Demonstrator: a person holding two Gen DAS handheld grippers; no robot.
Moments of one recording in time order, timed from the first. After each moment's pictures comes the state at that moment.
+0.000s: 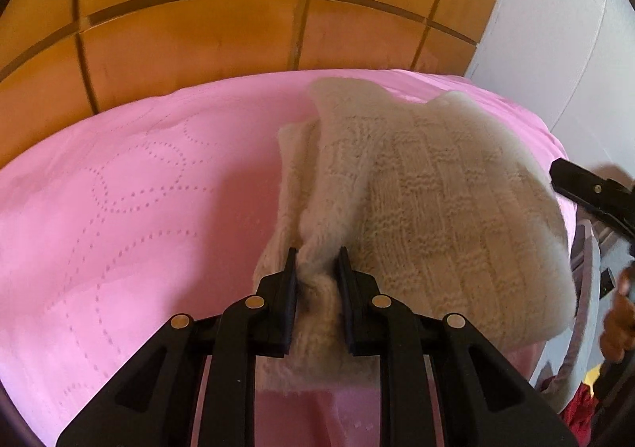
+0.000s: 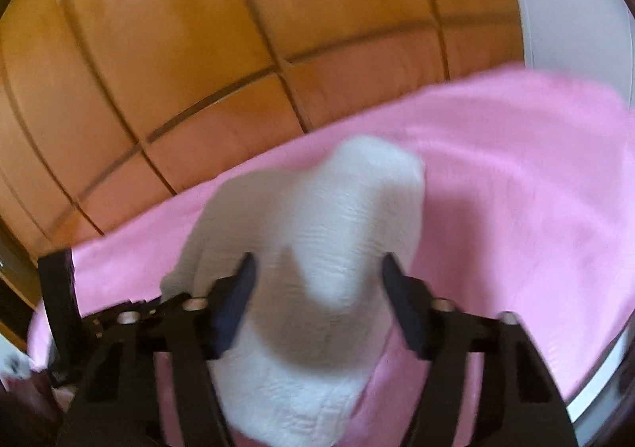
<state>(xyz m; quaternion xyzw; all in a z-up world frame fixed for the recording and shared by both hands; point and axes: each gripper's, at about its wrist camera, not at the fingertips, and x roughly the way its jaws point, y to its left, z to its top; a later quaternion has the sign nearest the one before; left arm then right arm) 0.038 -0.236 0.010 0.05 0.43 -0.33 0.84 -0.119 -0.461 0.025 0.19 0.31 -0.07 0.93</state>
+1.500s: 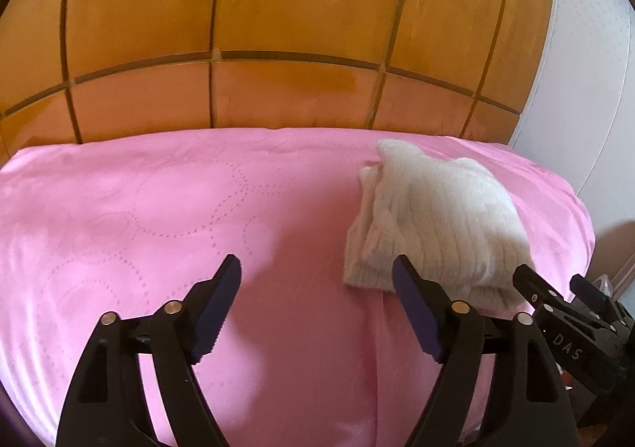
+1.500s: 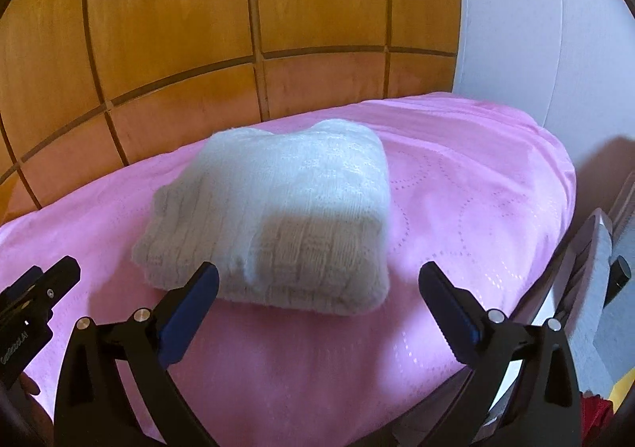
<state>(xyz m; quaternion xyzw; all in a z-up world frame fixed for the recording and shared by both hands) -0.045 -0.128 0.068 0.00 0.35 -0.20 0.91 -0.161 -0.318 0.028 0.12 0.31 -0.25 0.91</state>
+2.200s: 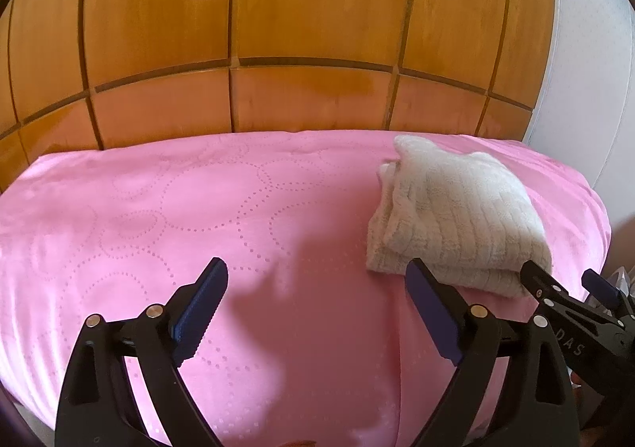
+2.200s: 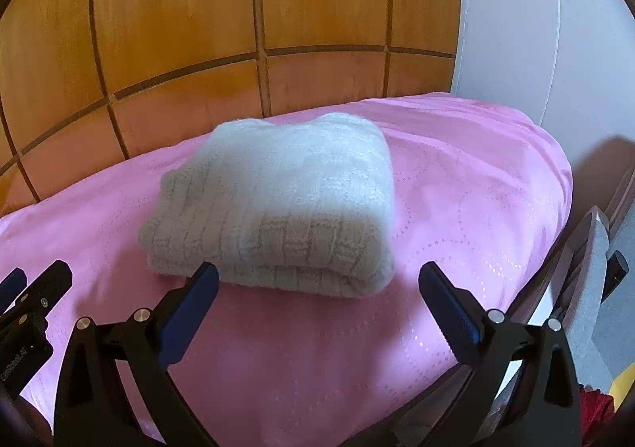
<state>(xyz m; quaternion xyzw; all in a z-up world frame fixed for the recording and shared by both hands) -0.058 -0.118 0.065 0.01 0.34 -0.18 0.92 -0.160 -0.309 0.023 0.11 0.31 -0.25 0.91</state>
